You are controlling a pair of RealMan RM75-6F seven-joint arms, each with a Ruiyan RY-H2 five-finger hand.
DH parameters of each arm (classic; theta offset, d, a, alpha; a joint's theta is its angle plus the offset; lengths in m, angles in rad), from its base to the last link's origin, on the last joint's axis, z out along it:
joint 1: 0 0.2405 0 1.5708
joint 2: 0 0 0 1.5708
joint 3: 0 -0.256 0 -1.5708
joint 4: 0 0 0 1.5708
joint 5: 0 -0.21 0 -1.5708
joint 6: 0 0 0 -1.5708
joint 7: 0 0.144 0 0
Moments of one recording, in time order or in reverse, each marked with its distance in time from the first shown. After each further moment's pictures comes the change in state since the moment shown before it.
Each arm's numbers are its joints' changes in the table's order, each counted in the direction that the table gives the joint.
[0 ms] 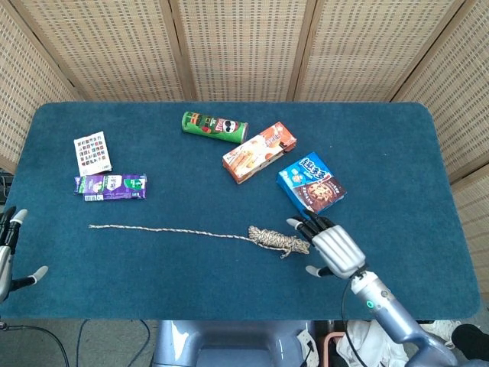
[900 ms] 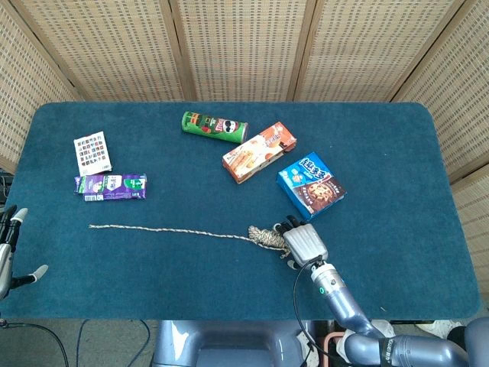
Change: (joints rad) left arm -0.014 -0.007 0.001 -0.004 0.024 0.021 -0.016; right arm 0.145 0.338 0.012 -0.166 -0.495 -0.041 -0.518
